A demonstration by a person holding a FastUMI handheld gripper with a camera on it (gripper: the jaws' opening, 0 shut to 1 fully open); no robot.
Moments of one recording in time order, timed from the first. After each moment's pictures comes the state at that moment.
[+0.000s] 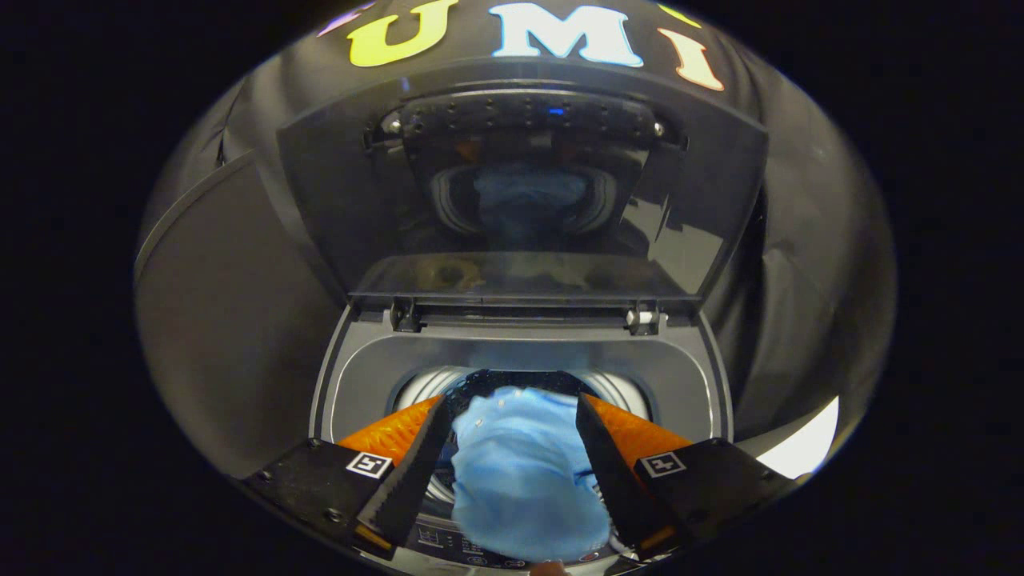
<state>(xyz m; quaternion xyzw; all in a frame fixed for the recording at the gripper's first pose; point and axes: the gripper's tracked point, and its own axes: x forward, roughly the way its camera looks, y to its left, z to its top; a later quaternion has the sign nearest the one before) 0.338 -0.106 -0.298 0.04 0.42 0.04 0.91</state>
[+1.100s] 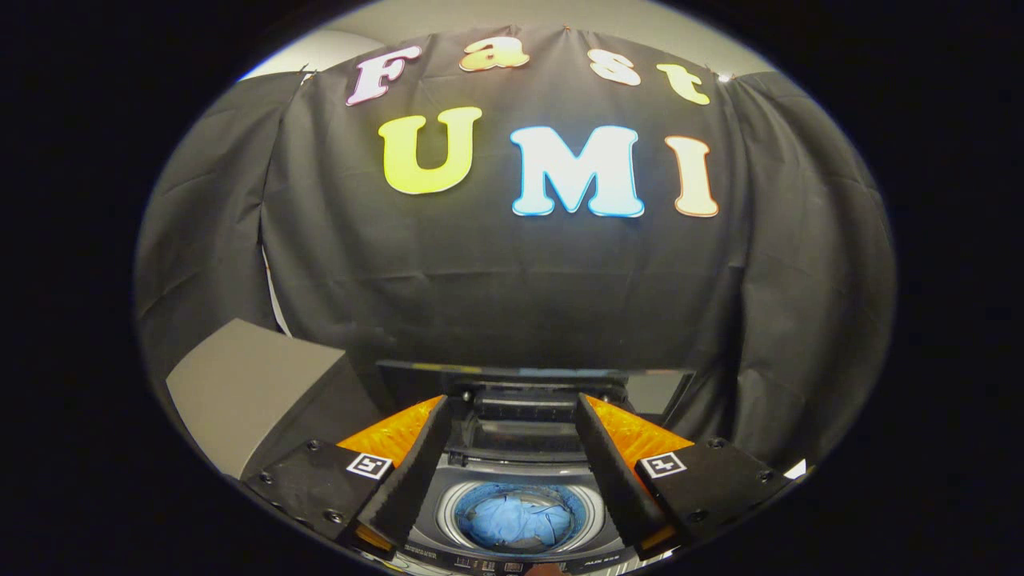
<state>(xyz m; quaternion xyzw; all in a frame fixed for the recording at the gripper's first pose) 0.376 -0.121 -0.056 0.03 0.21 0.04 0.98</state>
